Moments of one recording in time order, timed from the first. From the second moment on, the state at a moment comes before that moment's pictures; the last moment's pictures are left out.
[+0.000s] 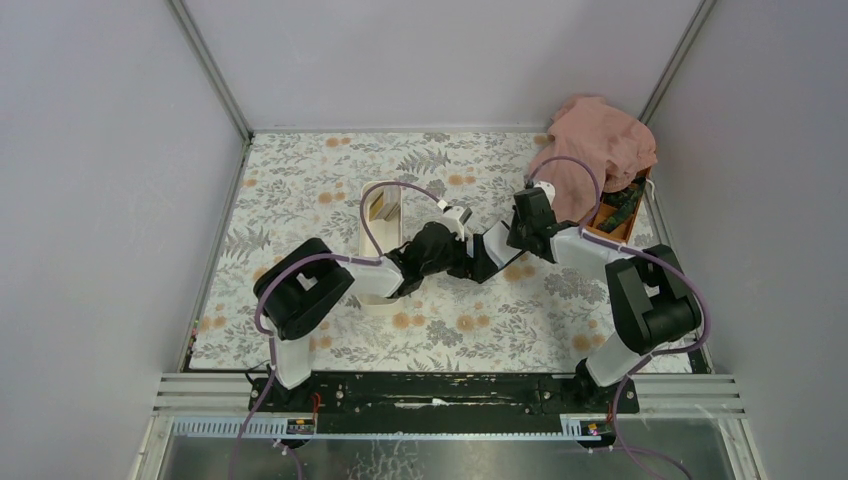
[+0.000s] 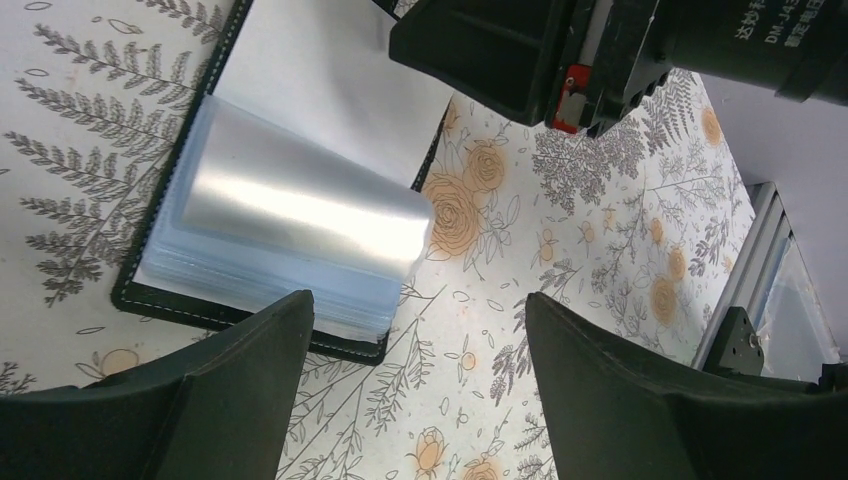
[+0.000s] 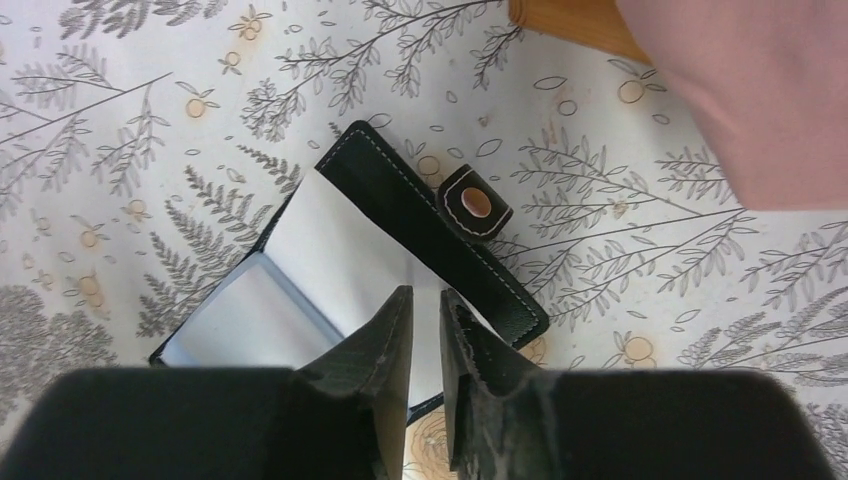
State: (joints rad) left arm -0.83 1.88 0.90 0.55 0.18 -0.62; right arm 0.37 1.61 0.85 -0.10 0.19 0.51
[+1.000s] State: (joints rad) left arm -0.78 1.85 0.89 0.55 0.21 -0.66; right arm 0.36 1.46 0.64 -0.11 0.14 0.47
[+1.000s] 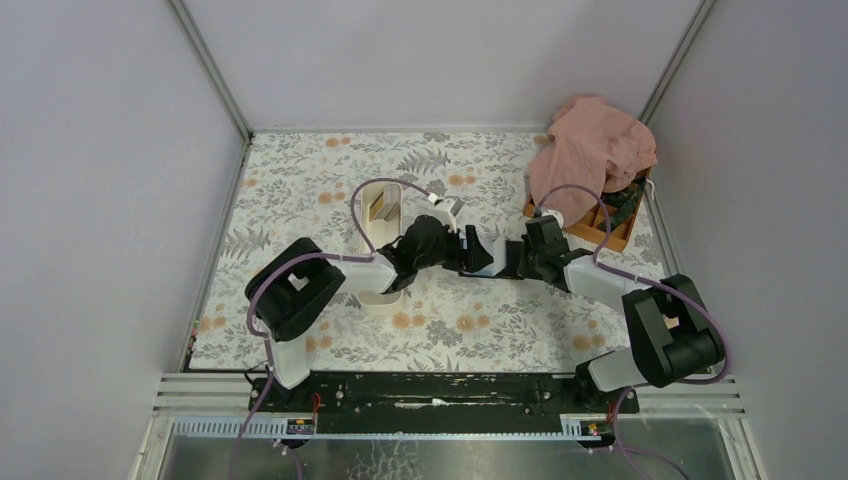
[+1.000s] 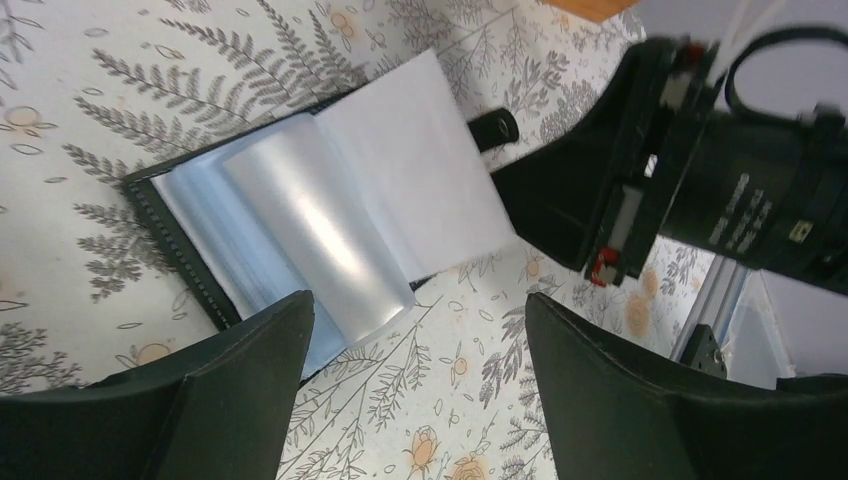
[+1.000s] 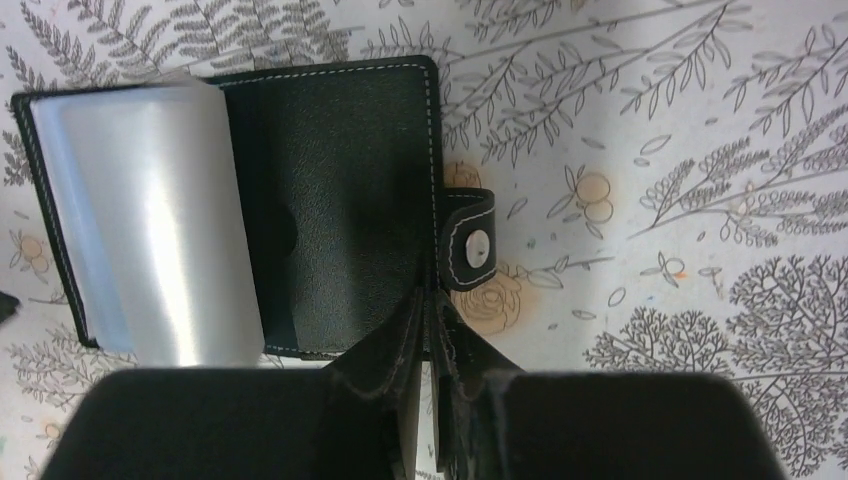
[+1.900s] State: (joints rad) left arm -0.75 1.94 0.95 0.52 0.20 -0.70; right arm 0.36 1.42 0.58 -0.05 0.09 0.49
